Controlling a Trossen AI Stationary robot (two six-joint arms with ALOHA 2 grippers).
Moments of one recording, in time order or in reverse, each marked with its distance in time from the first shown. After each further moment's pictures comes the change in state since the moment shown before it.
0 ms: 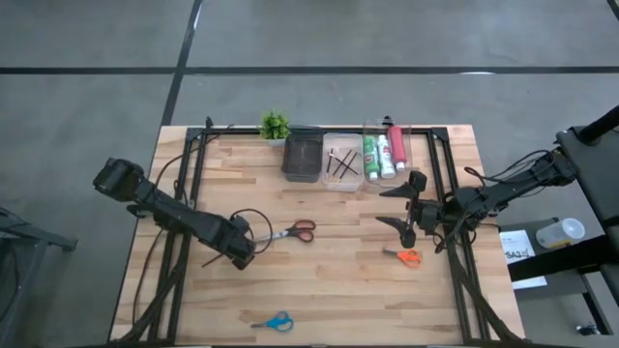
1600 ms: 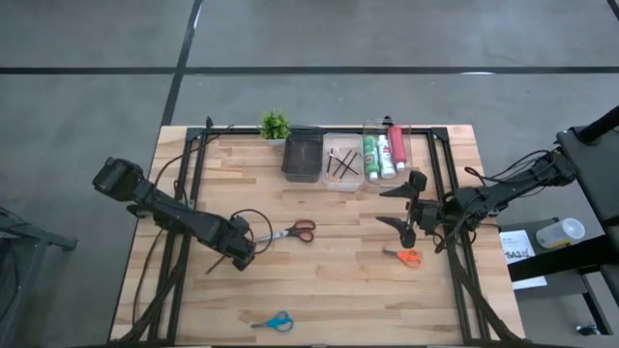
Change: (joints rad) left arm -0.003 -0.008 0.016 -0.009 0.001 0.001; right arm 0.000 0.000 0.000 0.000 0.000 -0.005
